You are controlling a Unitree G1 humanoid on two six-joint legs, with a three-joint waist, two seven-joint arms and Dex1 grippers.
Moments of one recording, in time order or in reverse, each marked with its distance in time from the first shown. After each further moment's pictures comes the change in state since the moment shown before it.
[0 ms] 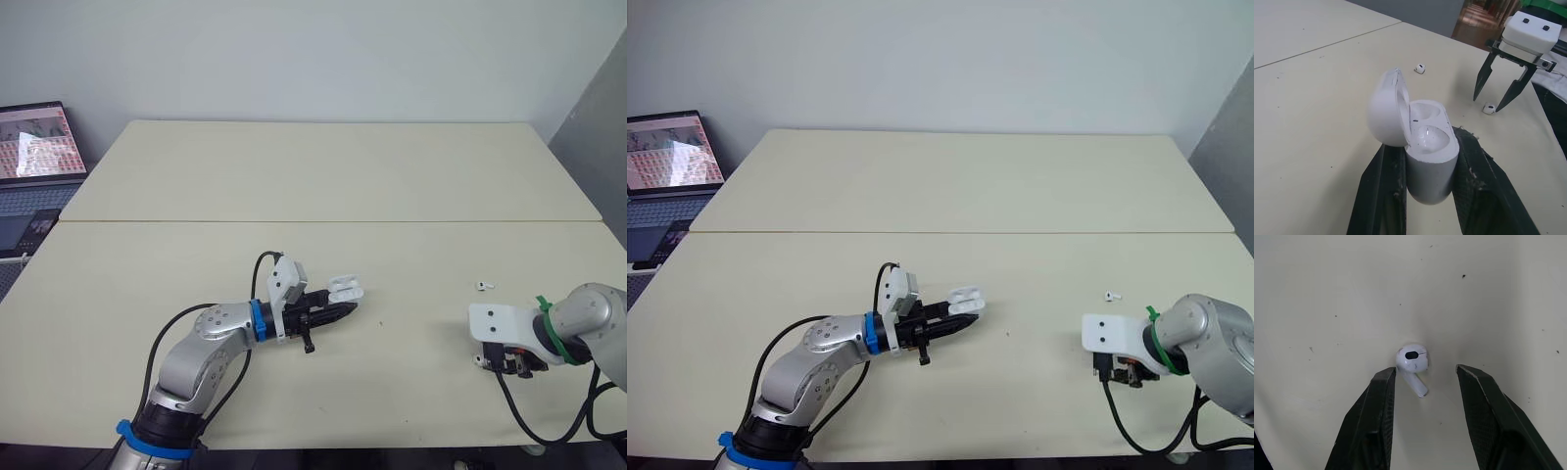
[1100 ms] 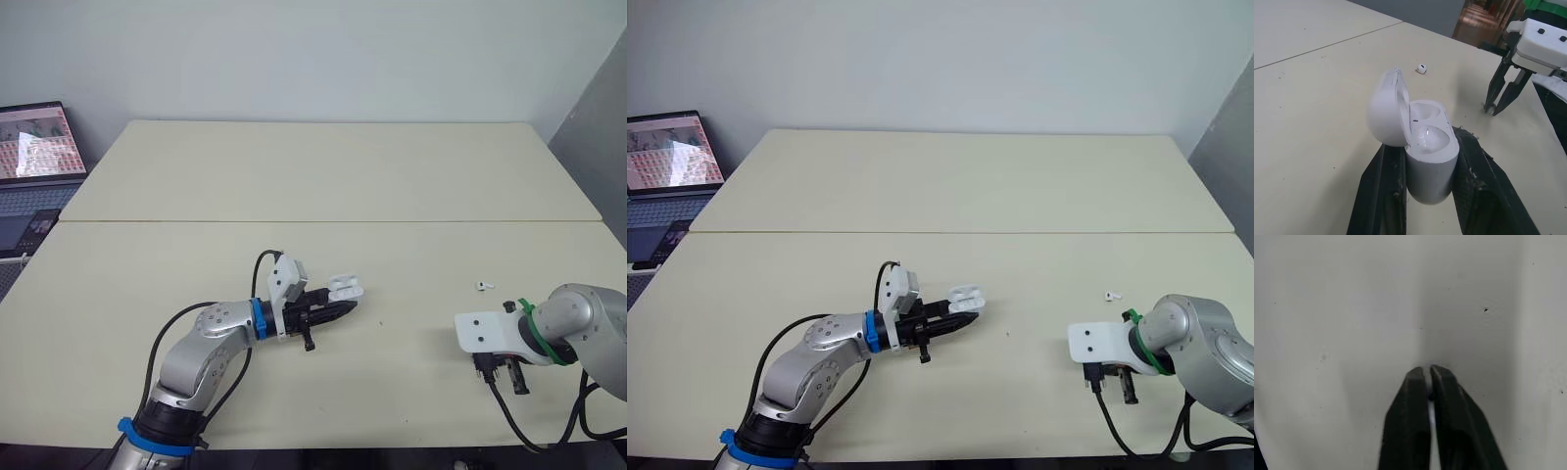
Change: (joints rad) left arm -0.012 -0.003 0.000 0.018 0.000 -0.002 -0.001; right arm -0.081 0.011 0.102 -0.027 -0.077 -0.039 0.041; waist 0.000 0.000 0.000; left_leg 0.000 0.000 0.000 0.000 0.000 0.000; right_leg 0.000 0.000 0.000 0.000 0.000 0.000
